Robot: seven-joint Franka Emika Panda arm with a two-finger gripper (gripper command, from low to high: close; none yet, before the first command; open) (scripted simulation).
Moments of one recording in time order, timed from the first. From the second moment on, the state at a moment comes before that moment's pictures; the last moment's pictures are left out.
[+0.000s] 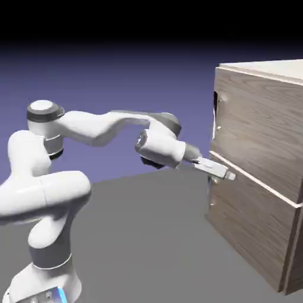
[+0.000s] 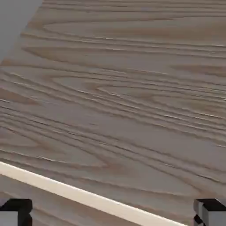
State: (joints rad) arm 1.79 1.44 -1.74 -2.50 2.47 2.60 2.57
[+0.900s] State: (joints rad) arm 1.99 1.56 -2.05 -2.84 2.63 1.95 2.49
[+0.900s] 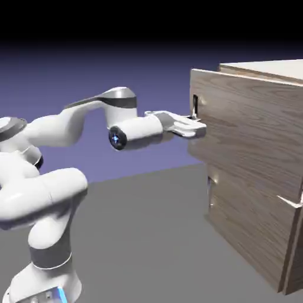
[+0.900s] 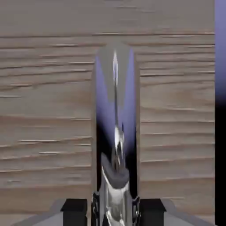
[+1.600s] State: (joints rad) arm 1.63 1.34 -2.48 -3.02 2.14 1.04 2.20
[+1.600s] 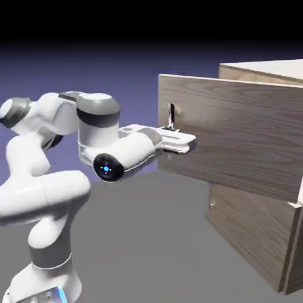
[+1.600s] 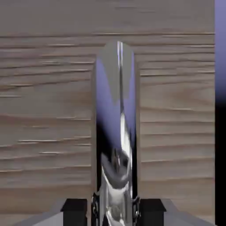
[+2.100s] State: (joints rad) arm 1.18 0.83 -2.49 -2.70 1.51 0.62 1.69
